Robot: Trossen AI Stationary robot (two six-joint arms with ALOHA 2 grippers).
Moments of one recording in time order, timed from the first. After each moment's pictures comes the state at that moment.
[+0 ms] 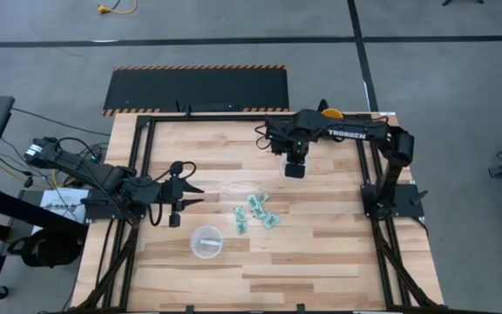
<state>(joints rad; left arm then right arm) -0.36 0.81 0.65 -0.30 -0.41 -0.09 -0.30 1.82 1.58 -1.31 0.05 -0.18</state>
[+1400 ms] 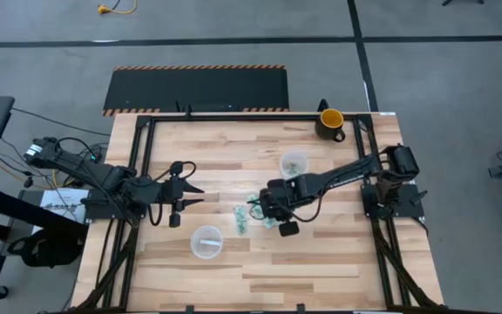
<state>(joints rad) -0.36 0.81 0.65 -0.30 -0.41 -0.10 0.16 1.82 1.20 -0.63 -0.02 -0.13</state>
